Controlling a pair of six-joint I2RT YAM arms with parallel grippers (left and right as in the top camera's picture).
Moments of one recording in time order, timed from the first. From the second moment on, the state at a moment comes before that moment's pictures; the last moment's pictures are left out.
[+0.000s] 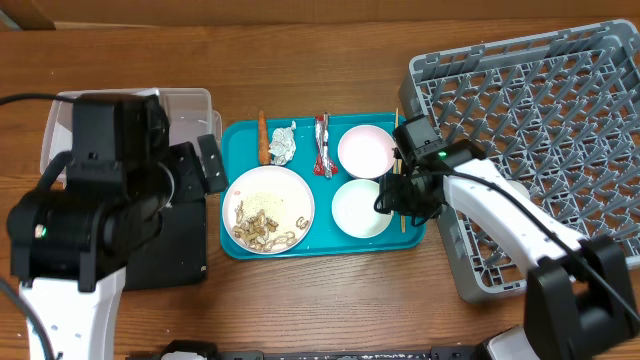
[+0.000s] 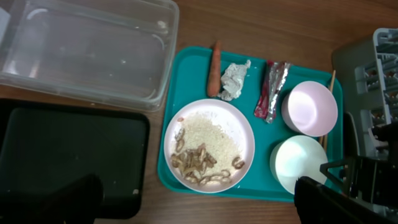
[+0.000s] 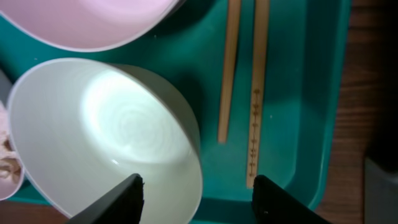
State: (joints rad) left arm -0.11 1.22 1.68 -1.39 -0.02 -0.35; right arm 0.41 1.70 1.12 -0.86 -0.18 0.47
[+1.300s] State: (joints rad) left arm -0.11 1.45 1.68 -1.38 -0.06 -0.35; right arm 0.29 1.39 1.21 -0.78 0.92 0.74
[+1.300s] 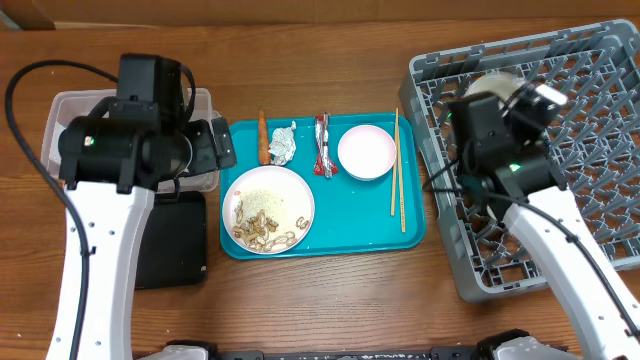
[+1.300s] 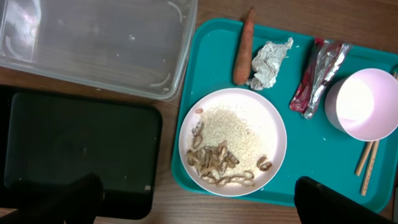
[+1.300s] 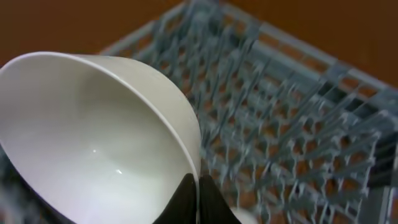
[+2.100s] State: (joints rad) left arm -0.11 1.58 1.68 -1.38 -0.06 -0.35; right arm 0.15 1.77 1.21 -0.56 1.20 0.39
